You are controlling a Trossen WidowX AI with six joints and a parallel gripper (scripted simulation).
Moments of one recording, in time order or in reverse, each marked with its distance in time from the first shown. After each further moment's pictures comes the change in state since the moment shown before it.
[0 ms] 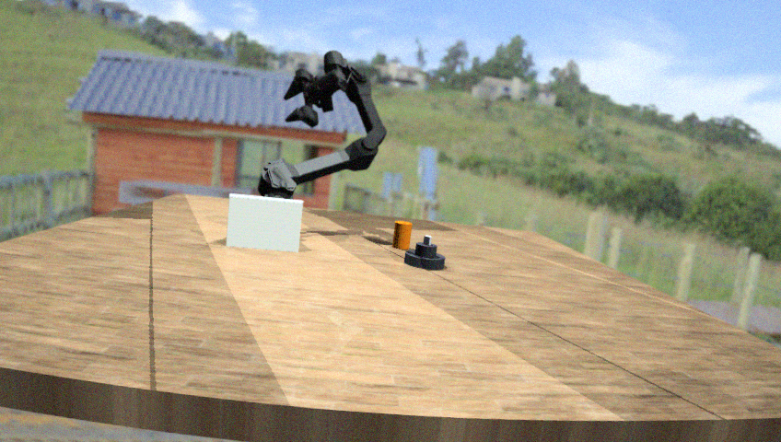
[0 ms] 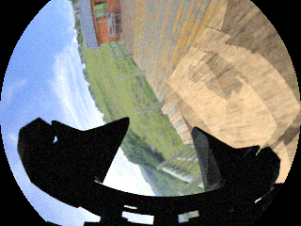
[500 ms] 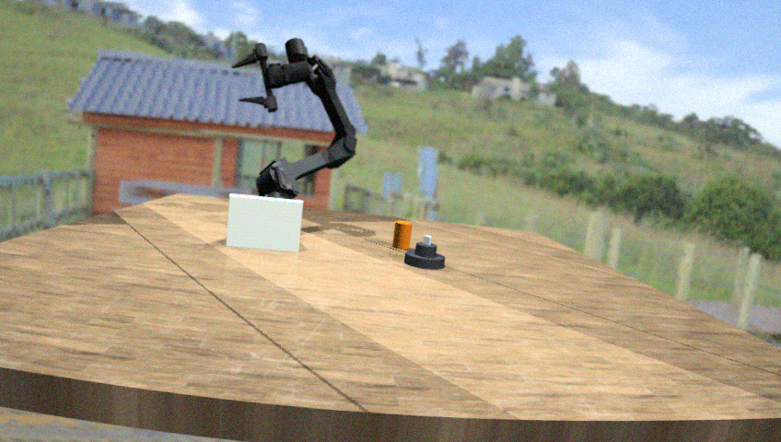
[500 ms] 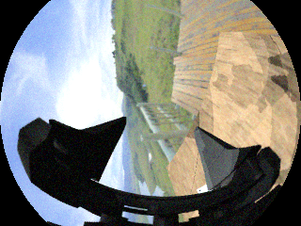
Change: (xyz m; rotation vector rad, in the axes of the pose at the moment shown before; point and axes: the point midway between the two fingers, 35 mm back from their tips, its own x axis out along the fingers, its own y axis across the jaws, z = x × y) arm 0.027 0.004 -0.161 -0.620 0.660 0.074
